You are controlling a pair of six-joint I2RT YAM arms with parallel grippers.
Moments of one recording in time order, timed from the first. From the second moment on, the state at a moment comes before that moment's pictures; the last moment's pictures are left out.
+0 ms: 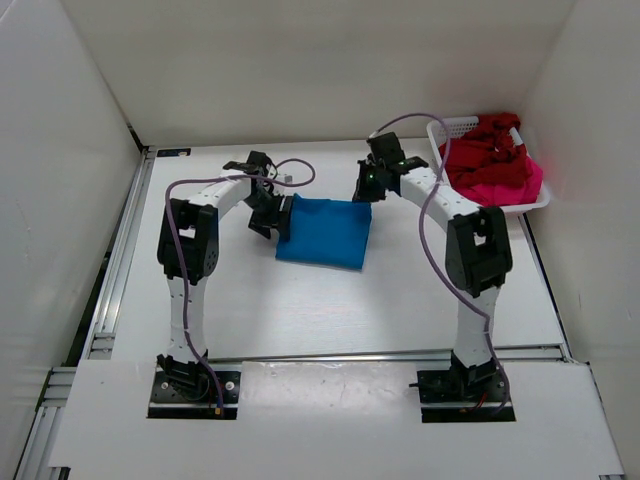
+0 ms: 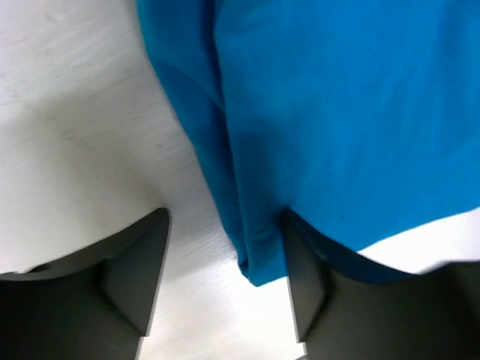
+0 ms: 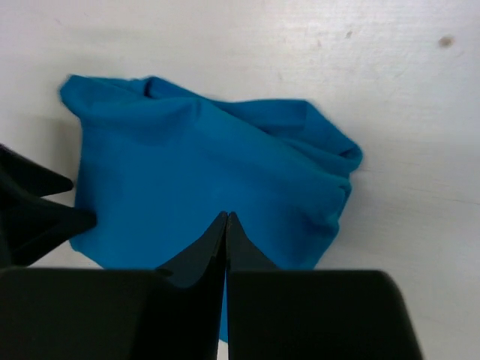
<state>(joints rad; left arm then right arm) -0.29 2.19 1.72 -0.88 0.33 -0.01 0.42 2.02 1.69 -0.53 -0.15 0.44</state>
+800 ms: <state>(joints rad) -0.31 2.16 1.80 -0.89 0.16 -0.01 0.30 2.30 1.89 -0.45 -0.24 0.62</state>
